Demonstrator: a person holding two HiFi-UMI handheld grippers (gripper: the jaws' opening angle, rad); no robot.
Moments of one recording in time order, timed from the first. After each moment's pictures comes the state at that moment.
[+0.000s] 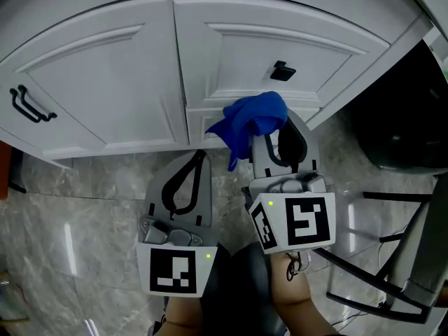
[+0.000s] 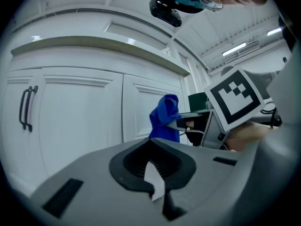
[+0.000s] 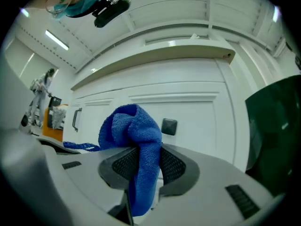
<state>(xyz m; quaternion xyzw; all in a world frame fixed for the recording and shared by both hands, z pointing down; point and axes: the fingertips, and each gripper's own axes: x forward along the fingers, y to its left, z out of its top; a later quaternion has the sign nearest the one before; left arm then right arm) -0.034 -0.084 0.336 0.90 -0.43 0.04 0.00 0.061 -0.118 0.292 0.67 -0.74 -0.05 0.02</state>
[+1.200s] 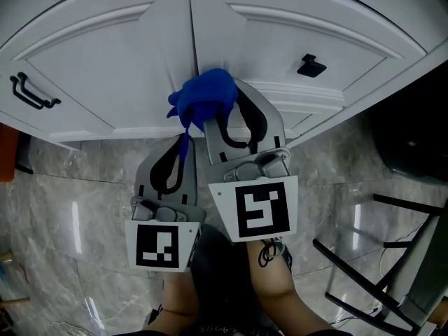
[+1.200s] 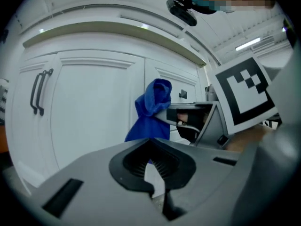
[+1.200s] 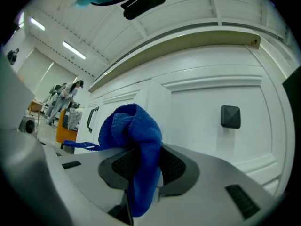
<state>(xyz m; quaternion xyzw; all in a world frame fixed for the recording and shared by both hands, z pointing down) -0.069 -0.123 0.373 0.88 -0.48 0.05 0.04 -0.023 -0.163 0.304 0.60 -0.80 -0.08 -0.01</state>
